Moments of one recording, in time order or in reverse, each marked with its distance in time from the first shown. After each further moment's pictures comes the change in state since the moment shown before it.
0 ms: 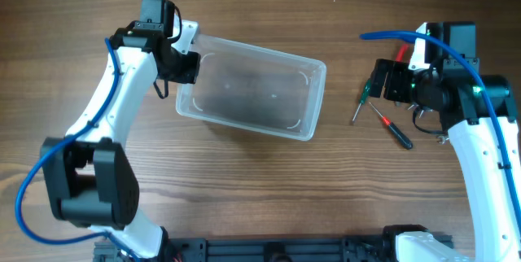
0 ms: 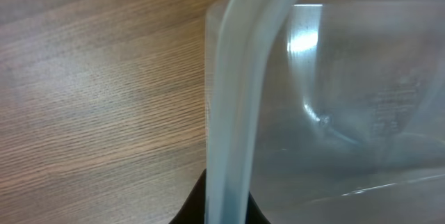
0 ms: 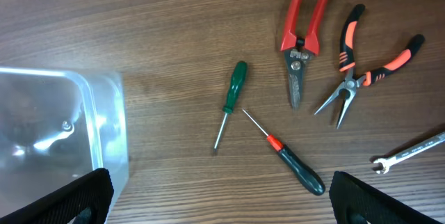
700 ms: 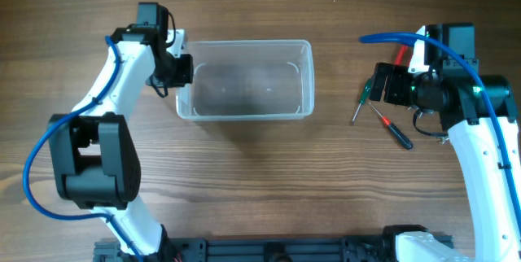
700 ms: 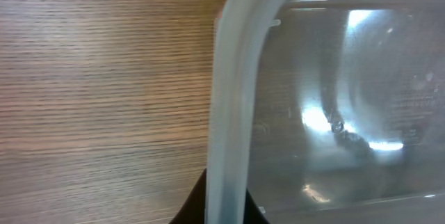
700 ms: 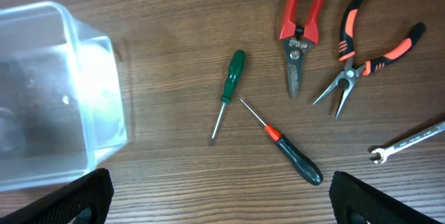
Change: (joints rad) left arm 0.041 0.119 0.005 -0.004 0.005 -0.160; right arm 0.000 0.000 0.000 -0.032 0.000 -0.004
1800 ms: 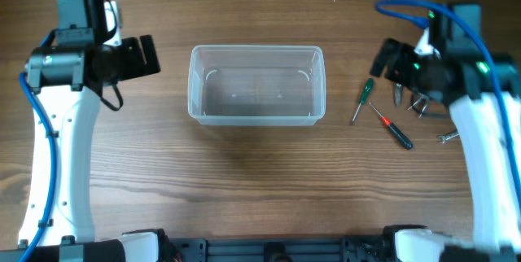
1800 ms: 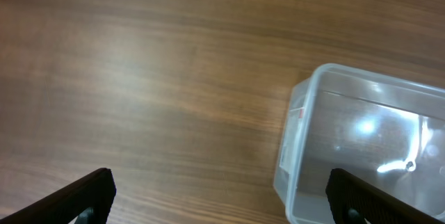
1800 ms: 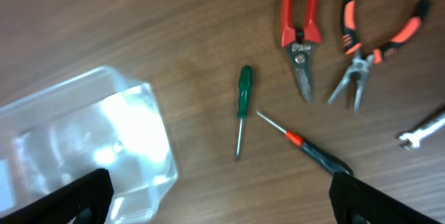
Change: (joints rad) left arm 0.114 -0.446 0.099 -0.206 -0.174 -0.109; right arm 0.000 0.139 0.154 -0.031 0.003 0.232
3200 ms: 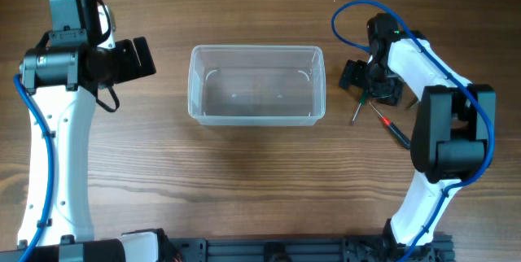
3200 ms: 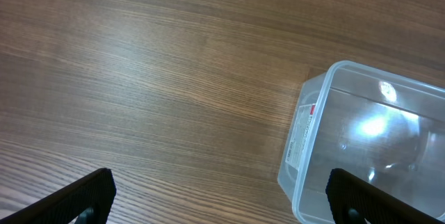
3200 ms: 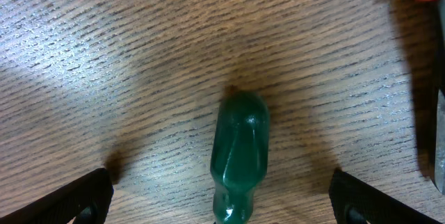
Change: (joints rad) left arm 0.036 0.001 0.000 -0.030 0.006 -0.024; right arm 0.000 0.621 -0.060 0.247 -0.001 0.004
